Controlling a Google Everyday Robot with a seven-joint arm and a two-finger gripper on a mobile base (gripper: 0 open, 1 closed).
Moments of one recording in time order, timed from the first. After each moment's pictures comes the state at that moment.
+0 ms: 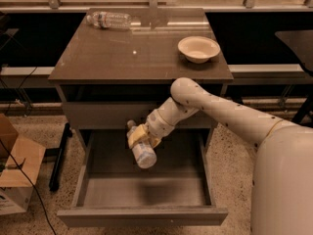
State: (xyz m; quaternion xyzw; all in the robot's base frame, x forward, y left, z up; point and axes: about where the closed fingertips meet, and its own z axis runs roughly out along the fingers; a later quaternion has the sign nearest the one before) arm 0.582 0.054 0.598 0.12 -0.91 -0.38 0.08
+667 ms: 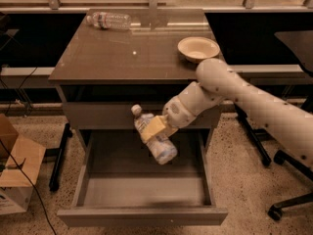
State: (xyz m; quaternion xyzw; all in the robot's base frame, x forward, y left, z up) arm 0.539 0.008 0.698 0.26 -0.88 -0.40 0.00
